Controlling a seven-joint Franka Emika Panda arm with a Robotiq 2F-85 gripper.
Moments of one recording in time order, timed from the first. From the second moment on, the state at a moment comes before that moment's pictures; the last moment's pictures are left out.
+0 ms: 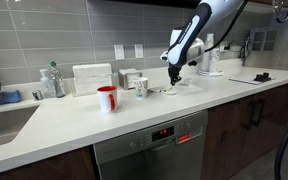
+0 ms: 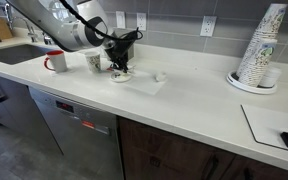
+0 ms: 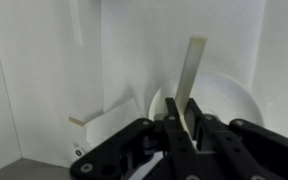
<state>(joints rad) -0.08 0.44 -0.03 -1.92 -0.32 2.80 -1.31</state>
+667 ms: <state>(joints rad) -0.10 0.42 0.00 -1.92 -0.32 2.77 -1.39</state>
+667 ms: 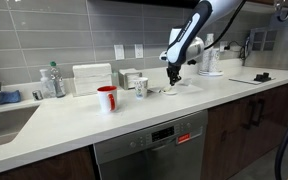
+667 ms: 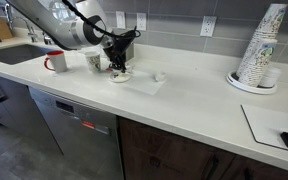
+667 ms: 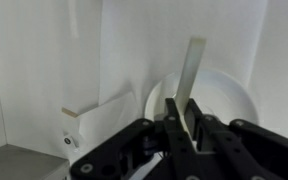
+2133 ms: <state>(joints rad) -0.22 0.40 0.11 -1.90 0.00 2.55 -1.81</state>
